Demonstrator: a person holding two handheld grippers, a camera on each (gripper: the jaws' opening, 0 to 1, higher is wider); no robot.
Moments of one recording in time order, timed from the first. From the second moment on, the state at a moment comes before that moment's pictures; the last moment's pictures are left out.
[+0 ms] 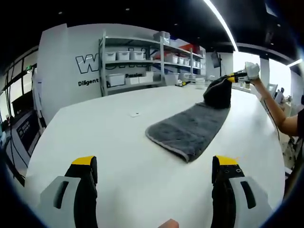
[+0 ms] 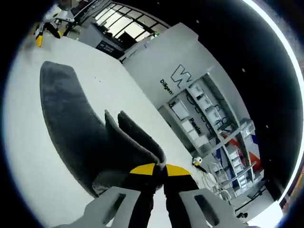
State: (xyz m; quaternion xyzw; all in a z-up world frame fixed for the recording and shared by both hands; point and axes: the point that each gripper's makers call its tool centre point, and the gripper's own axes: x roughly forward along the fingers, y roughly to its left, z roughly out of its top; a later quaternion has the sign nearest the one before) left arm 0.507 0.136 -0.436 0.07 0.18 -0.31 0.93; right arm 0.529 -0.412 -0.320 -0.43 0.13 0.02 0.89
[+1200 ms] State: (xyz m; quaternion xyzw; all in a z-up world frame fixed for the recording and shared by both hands) left arm 0.511 0.140 -0.444 0.07 0.19 -0.31 0.93; right arm 0.527 -0.619 -0.403 -0.35 0.27 -0.17 0.88
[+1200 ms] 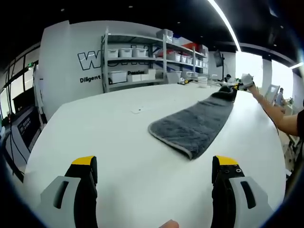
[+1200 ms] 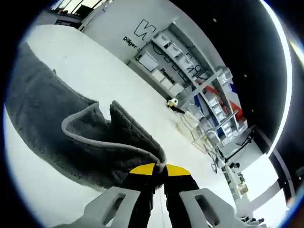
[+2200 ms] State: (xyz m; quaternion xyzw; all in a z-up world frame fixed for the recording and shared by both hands) left arm 0.512 0.137 -0.444 0.07 0.18 -0.31 0.93; right arm 0.506 -0.668 -0.455 -0.33 0.33 -0.23 0.85
